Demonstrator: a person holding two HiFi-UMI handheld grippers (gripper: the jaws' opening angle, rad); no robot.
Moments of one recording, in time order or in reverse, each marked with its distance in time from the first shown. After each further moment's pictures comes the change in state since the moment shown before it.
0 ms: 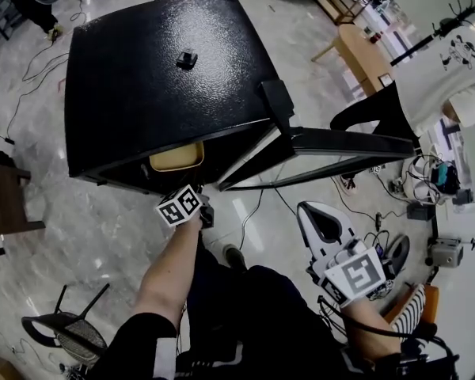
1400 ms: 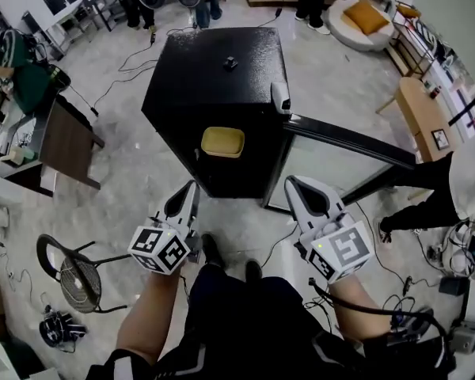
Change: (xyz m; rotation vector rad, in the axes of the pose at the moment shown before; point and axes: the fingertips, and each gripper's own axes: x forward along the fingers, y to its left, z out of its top) left arm -0.299 -0.238 0.087 0.490 -0.392 0.002; right arm -0.062 0.019 0.056 -0.047 -0.331 0.354
